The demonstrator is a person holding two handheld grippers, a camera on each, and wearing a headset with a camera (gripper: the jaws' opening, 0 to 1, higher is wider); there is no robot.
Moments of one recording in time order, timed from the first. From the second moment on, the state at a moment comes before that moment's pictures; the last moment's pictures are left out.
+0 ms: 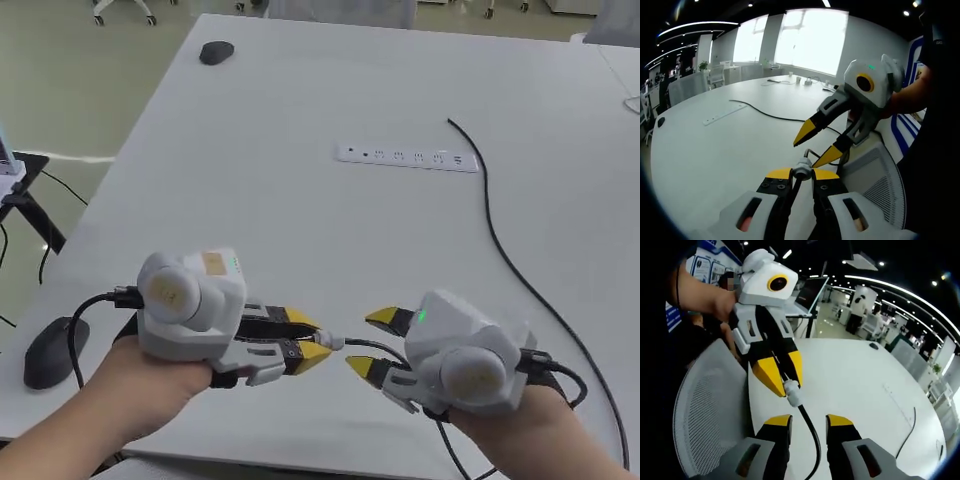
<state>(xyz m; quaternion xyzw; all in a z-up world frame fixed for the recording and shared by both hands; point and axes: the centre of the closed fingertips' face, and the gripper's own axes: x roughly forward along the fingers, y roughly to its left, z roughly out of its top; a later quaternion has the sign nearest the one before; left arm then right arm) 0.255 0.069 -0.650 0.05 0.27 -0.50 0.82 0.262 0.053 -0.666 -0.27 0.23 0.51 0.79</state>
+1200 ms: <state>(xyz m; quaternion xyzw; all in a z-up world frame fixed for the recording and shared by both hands) 0.256 0.067 -0.651 0.04 0.27 -0.50 0.82 0.264 0.059 -0.673 -0.25 0.23 0.52 0.78</state>
